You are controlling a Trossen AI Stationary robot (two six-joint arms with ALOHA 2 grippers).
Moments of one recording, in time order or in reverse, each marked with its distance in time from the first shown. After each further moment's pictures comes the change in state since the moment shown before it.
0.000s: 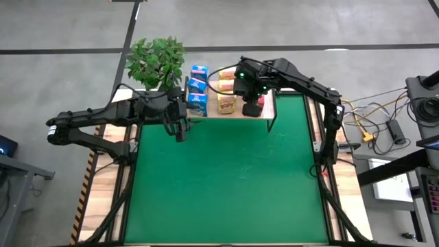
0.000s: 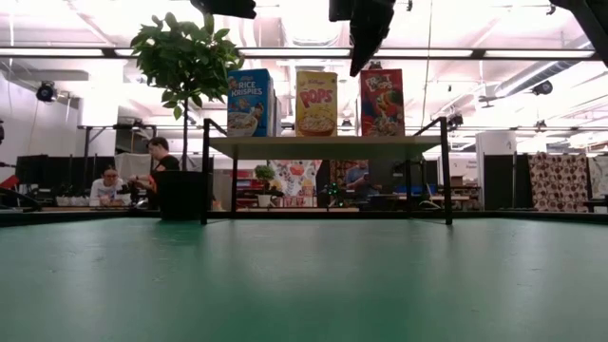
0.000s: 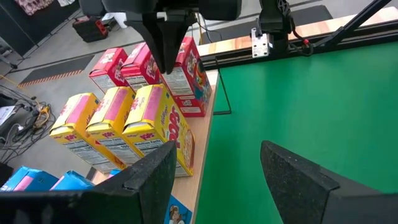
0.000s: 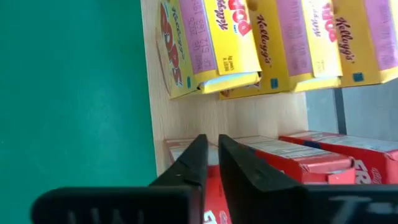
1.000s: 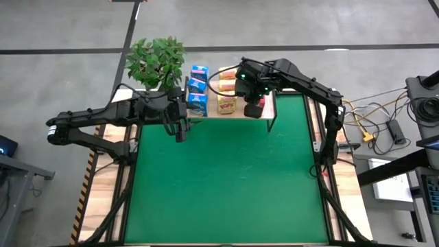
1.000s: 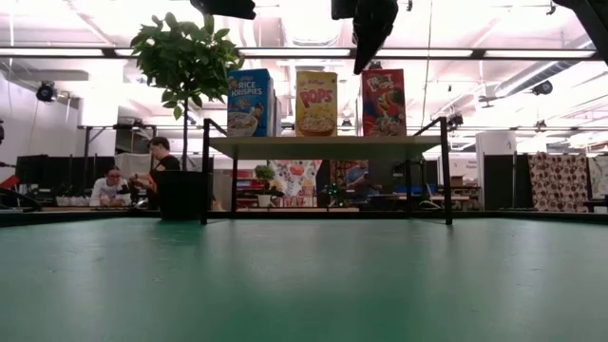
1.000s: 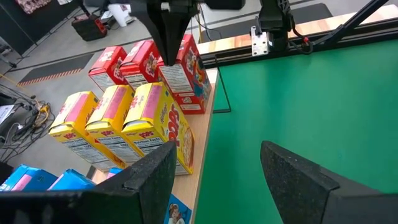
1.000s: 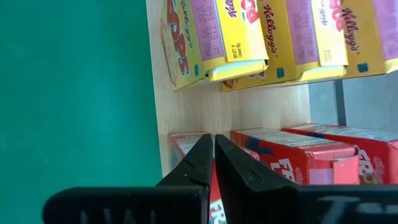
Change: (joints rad) left arm 0.000 0.000 0.000 -0.007 0.000 0.000; right arm 0.011 -0.010 -0.001 -0.029 0.008 0.007
